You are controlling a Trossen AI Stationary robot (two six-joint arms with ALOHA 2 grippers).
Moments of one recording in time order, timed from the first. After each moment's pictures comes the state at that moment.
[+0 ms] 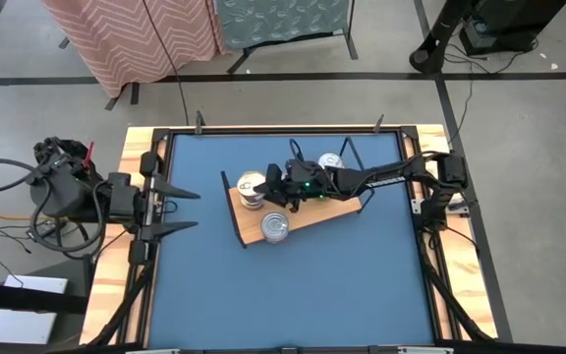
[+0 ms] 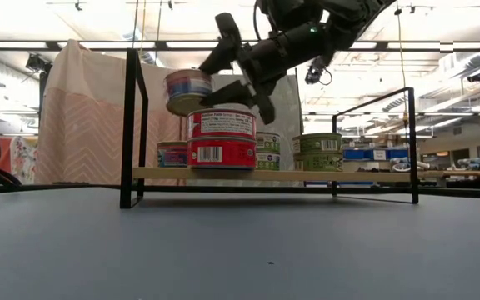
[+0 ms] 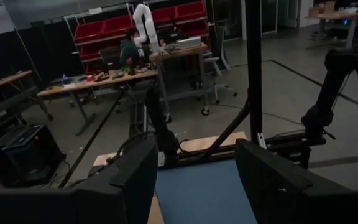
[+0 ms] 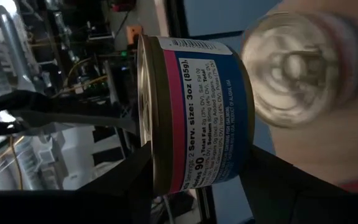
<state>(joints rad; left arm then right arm) -0.77 1.14 1.70 -0.65 -0.77 0.08 -0.10 1.81 1.16 0.27 -0.01 1.72</state>
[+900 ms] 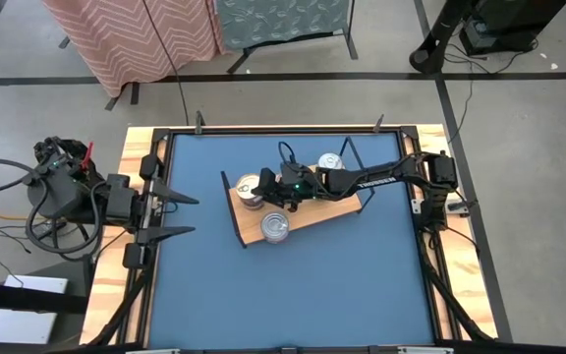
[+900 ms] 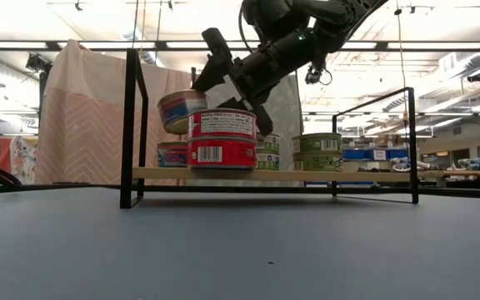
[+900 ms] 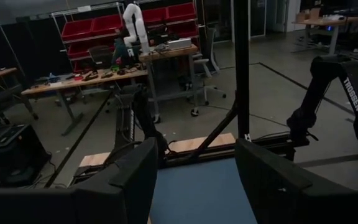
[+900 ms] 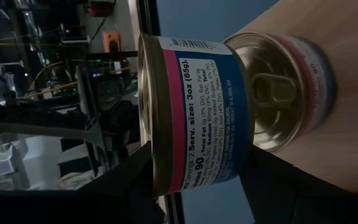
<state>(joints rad) -0.78 1.14 1.70 -0.65 -0.74 0.04 -0.10 1.88 1.24 0.16 0.03 1.66</state>
